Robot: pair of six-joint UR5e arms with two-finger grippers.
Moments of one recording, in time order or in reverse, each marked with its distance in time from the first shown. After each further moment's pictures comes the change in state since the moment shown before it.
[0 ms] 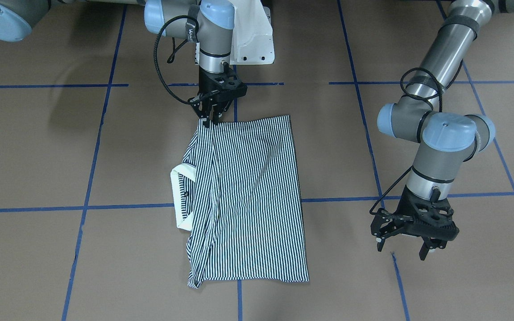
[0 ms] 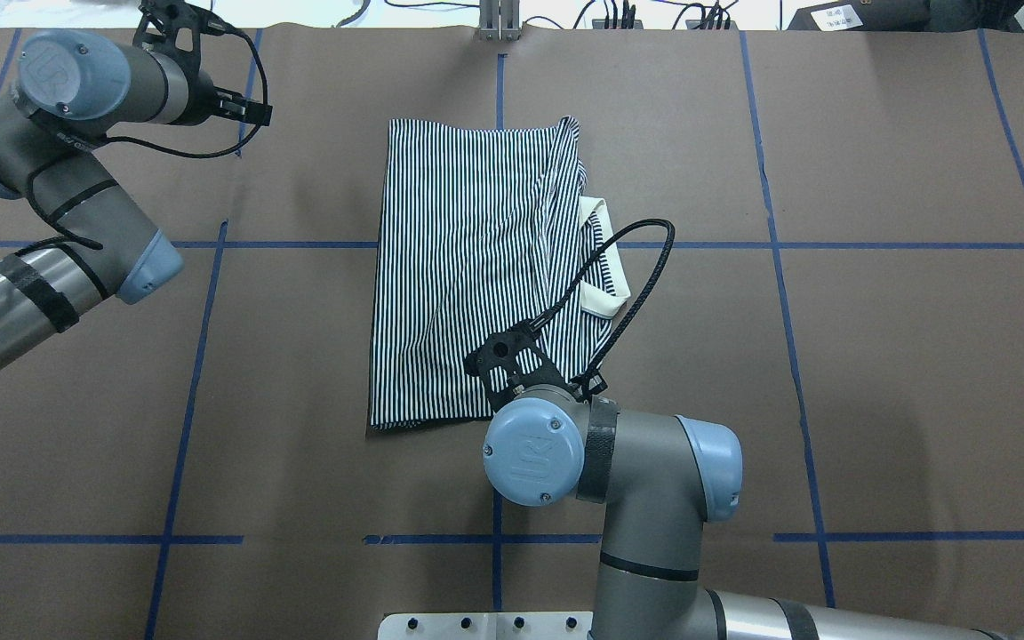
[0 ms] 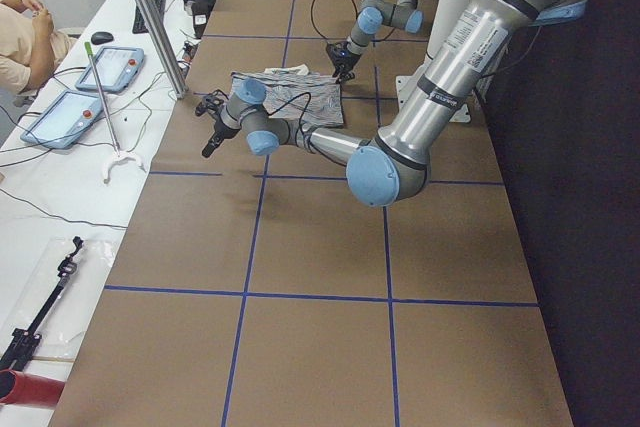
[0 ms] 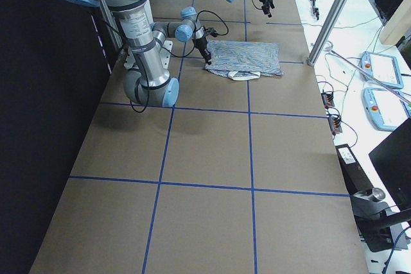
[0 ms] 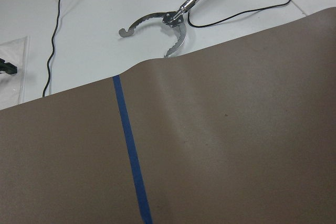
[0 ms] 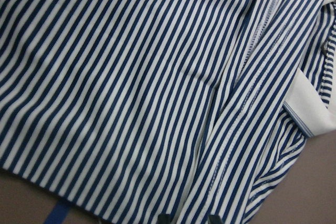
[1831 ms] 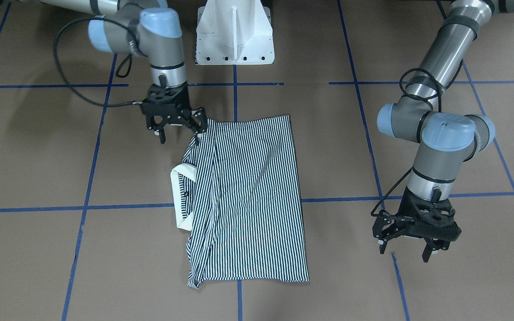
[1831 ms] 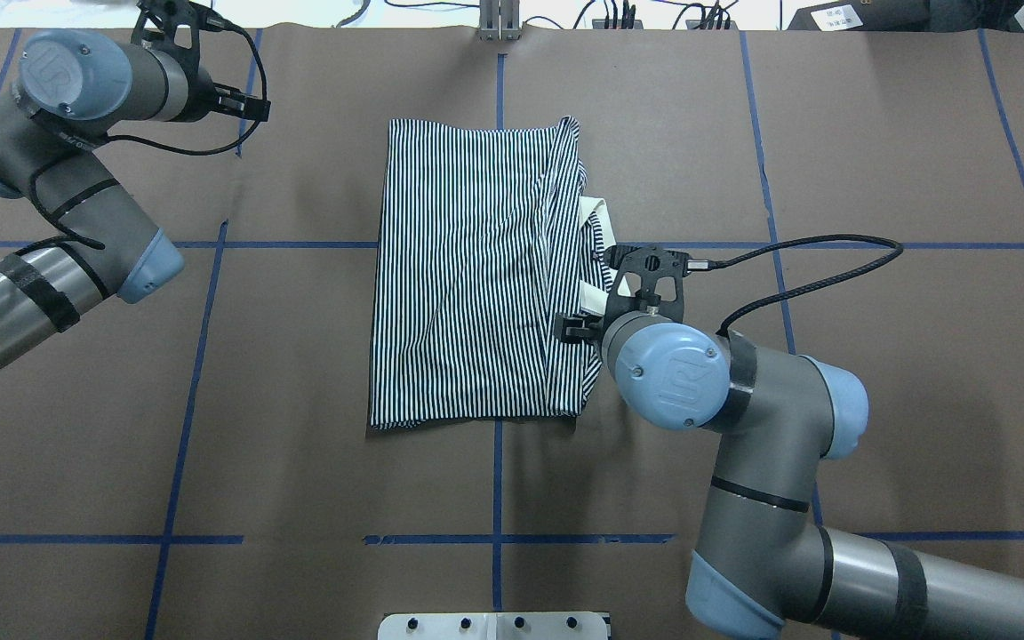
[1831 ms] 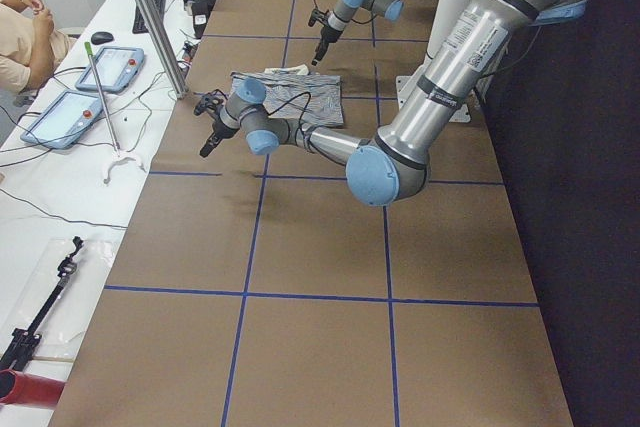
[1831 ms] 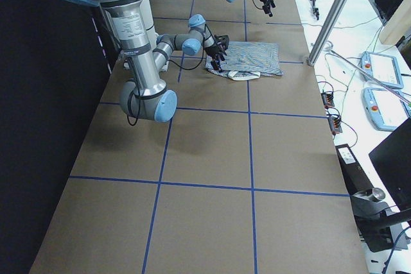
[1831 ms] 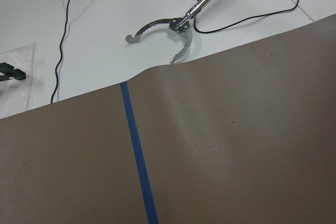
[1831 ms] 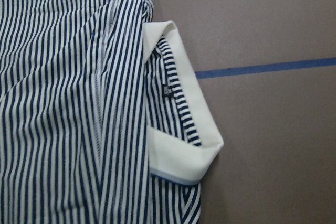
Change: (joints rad) left arm 0.000 -0.001 0.000 0.001 0.023 0.001; right arm 0.116 -0.139 0.099 0.171 0.012 0.526
